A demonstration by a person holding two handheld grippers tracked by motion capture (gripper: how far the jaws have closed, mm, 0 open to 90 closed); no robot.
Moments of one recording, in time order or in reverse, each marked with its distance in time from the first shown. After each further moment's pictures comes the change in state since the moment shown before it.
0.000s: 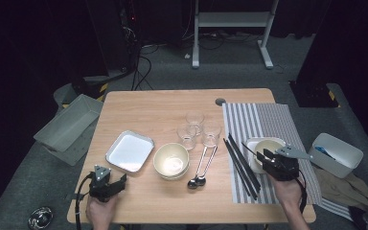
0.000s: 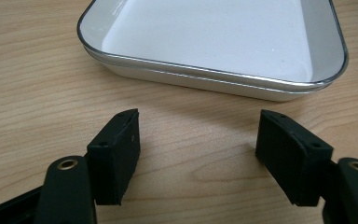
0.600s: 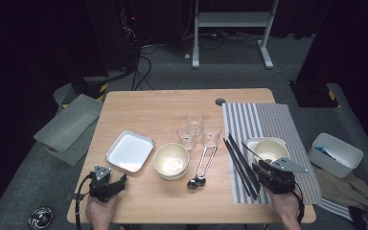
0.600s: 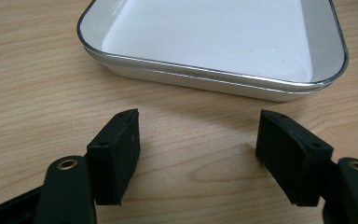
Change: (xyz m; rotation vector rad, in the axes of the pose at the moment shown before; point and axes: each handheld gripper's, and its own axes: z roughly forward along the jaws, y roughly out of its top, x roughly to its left) left arm 0.000 0.000 0.000 -0.001 0.000 -0.003; right arm 0.024 -0.024 -0.009 0.017 0.031 -0.042
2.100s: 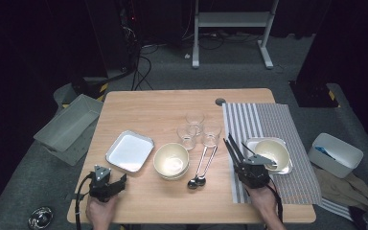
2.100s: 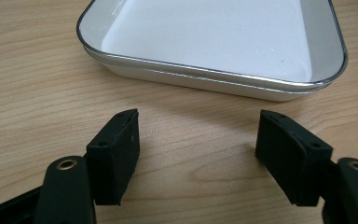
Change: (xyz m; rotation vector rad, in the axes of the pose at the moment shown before) left arm 0.000 0.000 0.000 0.002 -0.002 0.002; right arm 0.031 -0.002 0.064 0.174 0.031 -0.033
